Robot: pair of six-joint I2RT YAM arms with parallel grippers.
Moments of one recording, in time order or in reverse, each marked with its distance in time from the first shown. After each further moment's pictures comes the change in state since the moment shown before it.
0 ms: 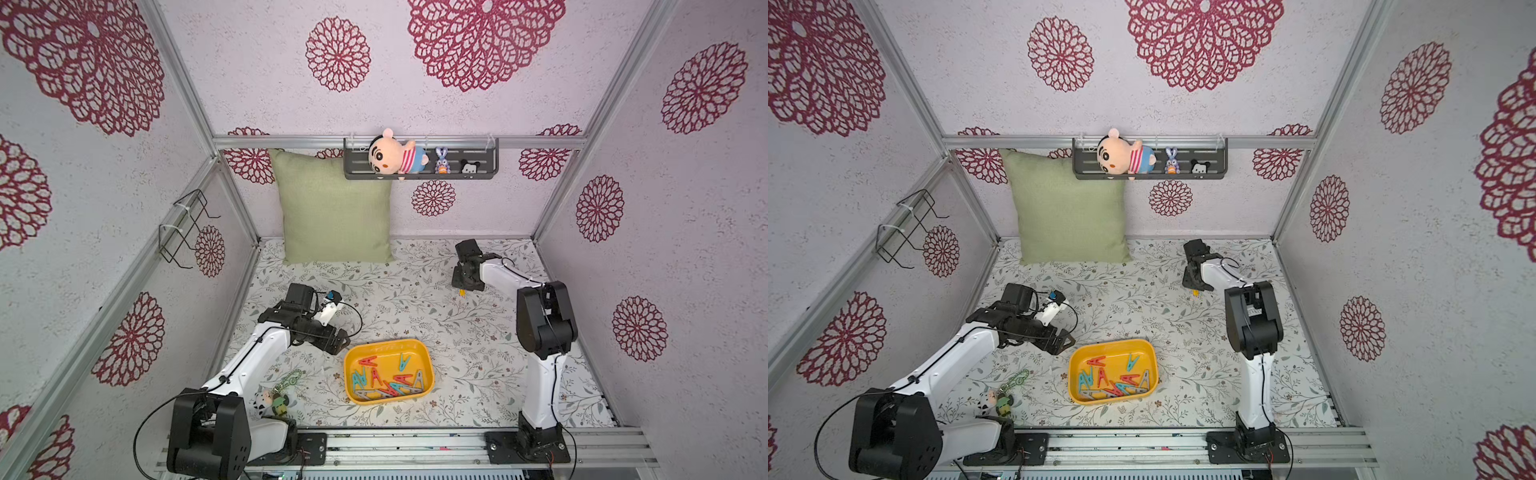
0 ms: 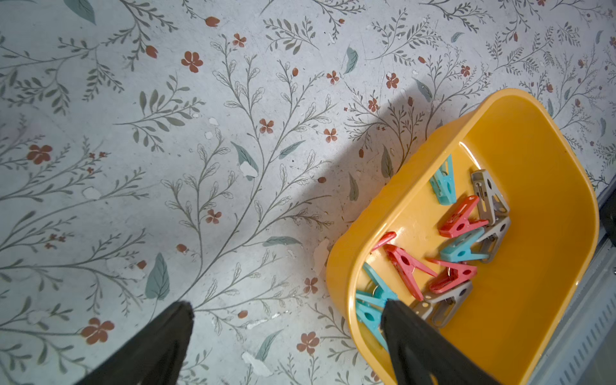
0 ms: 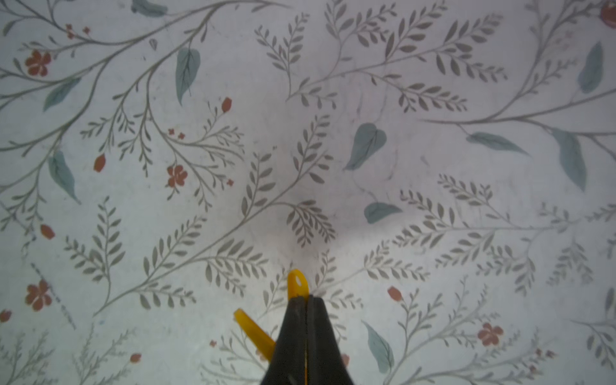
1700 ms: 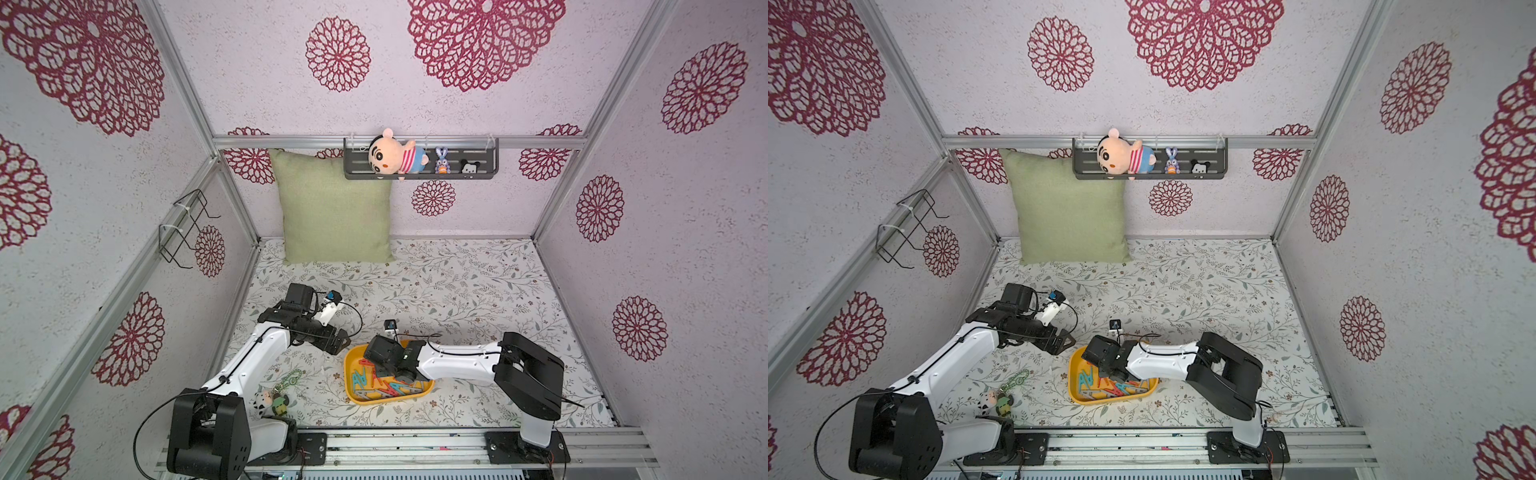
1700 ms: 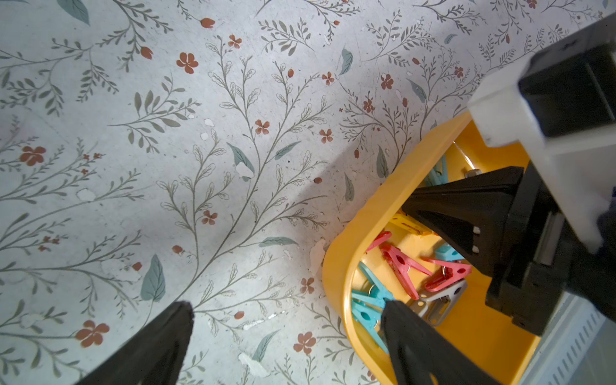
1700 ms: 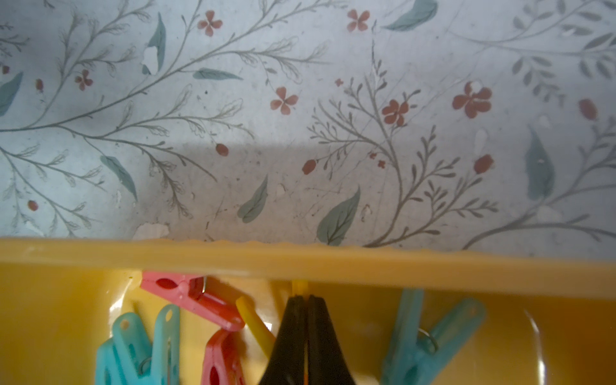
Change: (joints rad) left arm 0.002 0.000 0.001 -0.003 0.014 0.002; right arm 0.920 -0.269 -0.478 0.195 0.122 0.522
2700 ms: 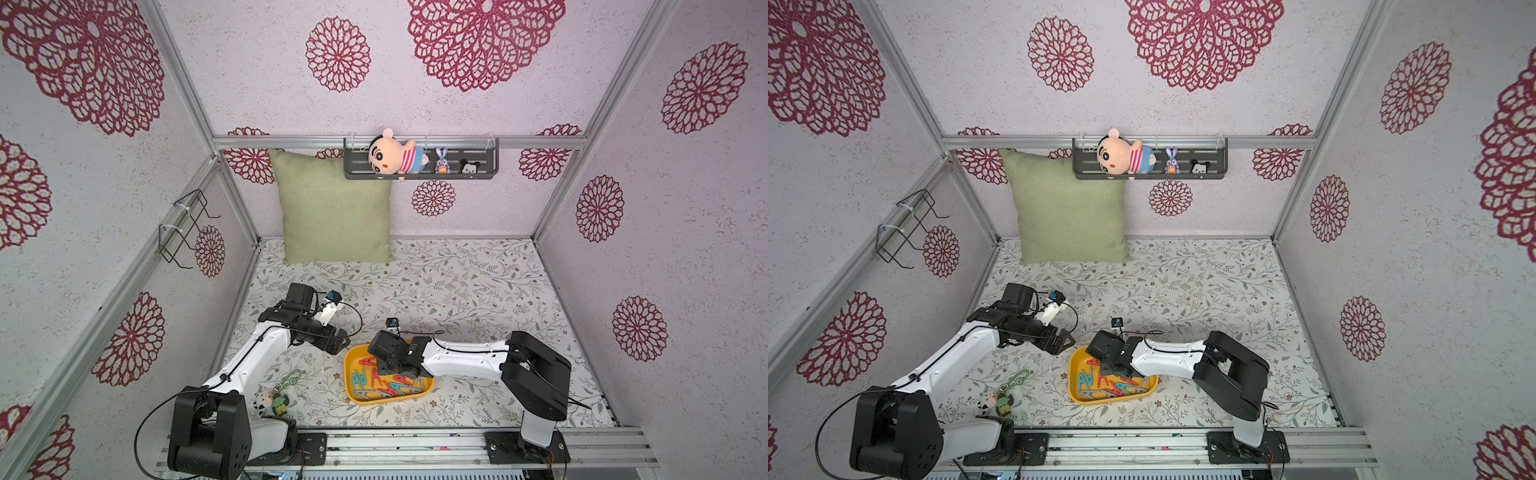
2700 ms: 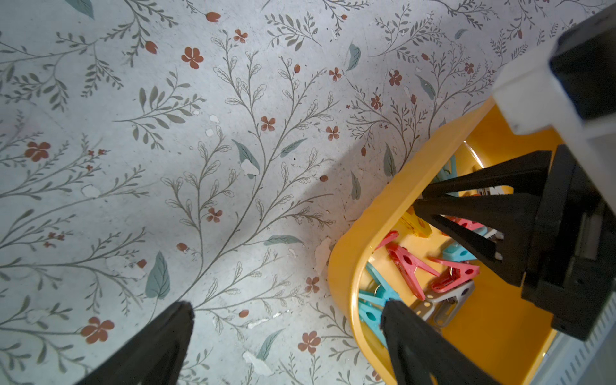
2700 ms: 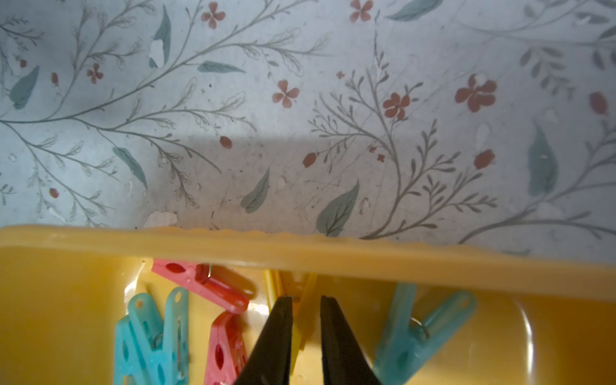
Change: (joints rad) left arm 0.000 0.010 0.002 0.000 -0.016 0.000; right arm -0.031 -0.021 -0.010 -0.001 -0.071 -0.019
